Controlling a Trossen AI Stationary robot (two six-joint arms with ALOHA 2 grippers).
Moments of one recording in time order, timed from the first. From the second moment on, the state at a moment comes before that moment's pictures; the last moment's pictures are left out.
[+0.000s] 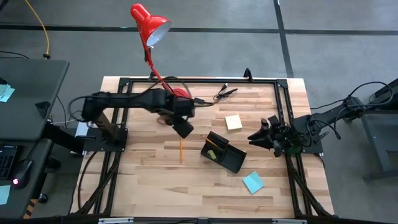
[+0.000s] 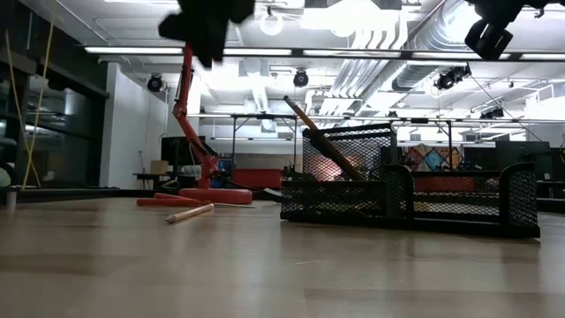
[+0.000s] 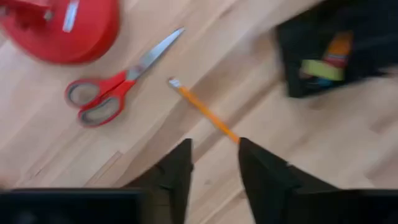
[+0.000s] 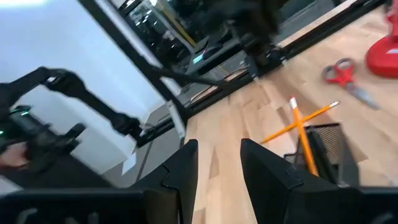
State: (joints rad) left arm 0.14 1.71 1.71 -1.40 -0.09 -0.76; right arm 0.41 0.52 0.45 -0.03 0.23 0.65
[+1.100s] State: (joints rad) left arm 0.20 1.98 1.71 -1.15 0.07 -0.77; right arm 0.41 0.52 0.45 0.00 0.04 0.67
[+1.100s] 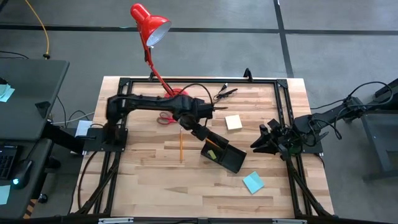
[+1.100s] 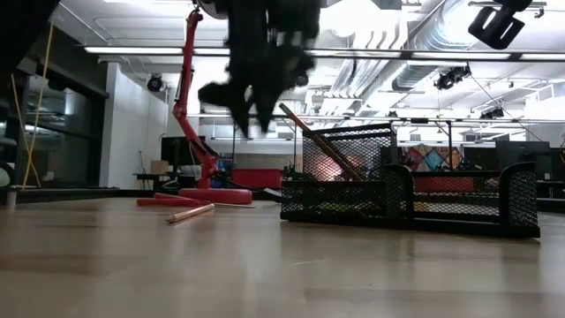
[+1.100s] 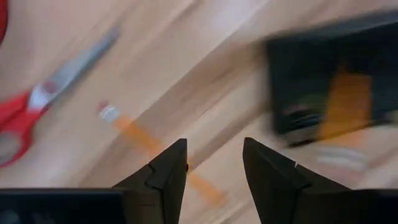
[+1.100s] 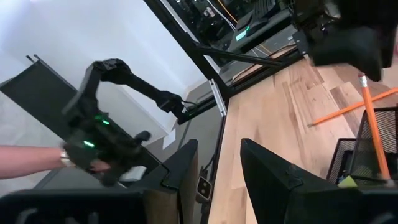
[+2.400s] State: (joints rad) left arm 0.12 1.53 0.97 -0.66 -0.21 -1.17; right arm 0.41 0.52 0.45 -0.04 0.17 0.67
